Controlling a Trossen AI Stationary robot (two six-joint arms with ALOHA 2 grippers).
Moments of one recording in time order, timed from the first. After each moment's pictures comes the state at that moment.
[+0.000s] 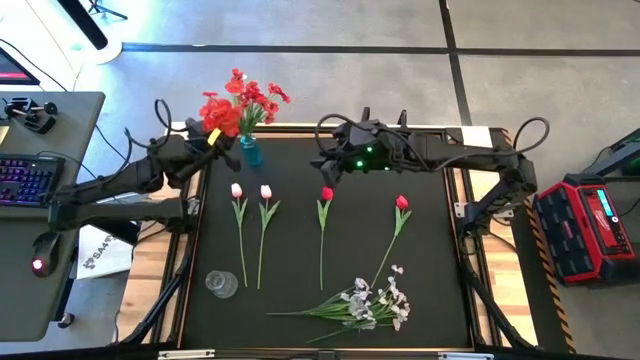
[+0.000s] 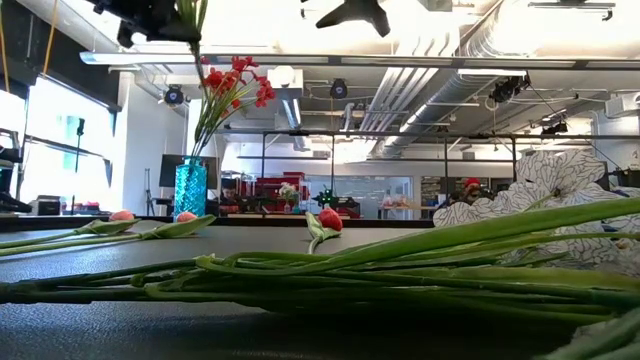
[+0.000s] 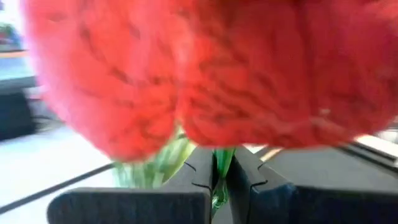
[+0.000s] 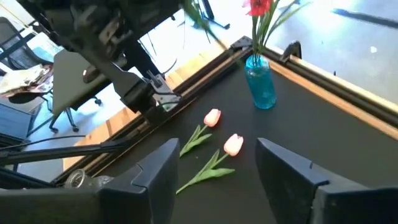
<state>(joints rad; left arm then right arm) 0.30 0.64 0.71 -0.16 -0.60 -0.06 -0.10 1.61 1.63 -0.51 0.15 0.54</state>
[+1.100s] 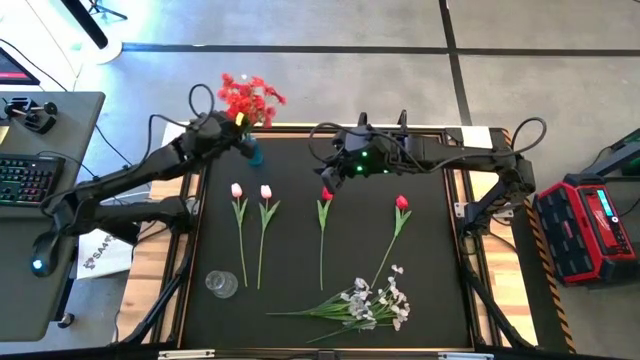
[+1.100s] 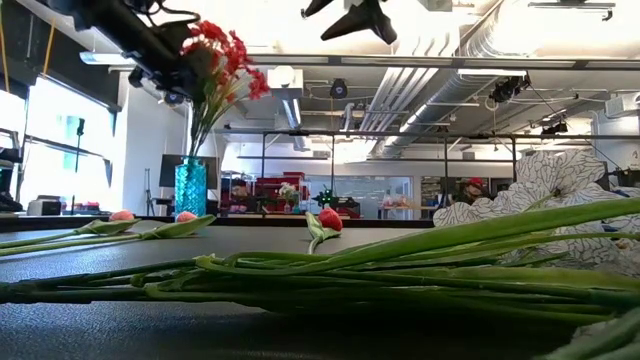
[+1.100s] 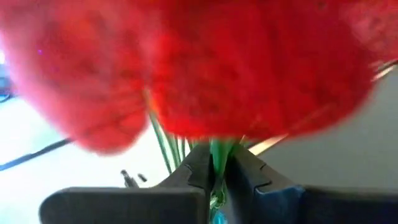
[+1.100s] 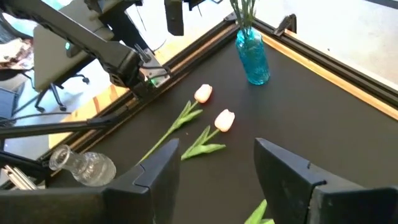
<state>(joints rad) 0.59 0.89 0.71 -0.23 -0.48 -0.08 -0.09 1.62 1.63 -0.60 0.14 0.54</state>
